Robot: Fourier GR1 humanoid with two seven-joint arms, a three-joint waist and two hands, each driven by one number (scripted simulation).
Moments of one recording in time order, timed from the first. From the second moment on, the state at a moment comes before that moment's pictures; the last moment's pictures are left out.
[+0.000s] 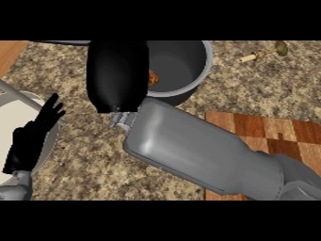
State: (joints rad) left arm -0.05 0.29 0.01 -1.53 -0.09 0.03 0.15; right arm -1.25 -0.01 0.70 -1.18 0.87 -0.07 1.13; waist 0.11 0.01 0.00
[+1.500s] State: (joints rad) left arm -0.04 0.29 0.03 -1.57 -0.09 0.02 0.15; right arm -1.43 0.00 0.40 -0.31 0.70 -0.54 0.62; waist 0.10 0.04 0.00
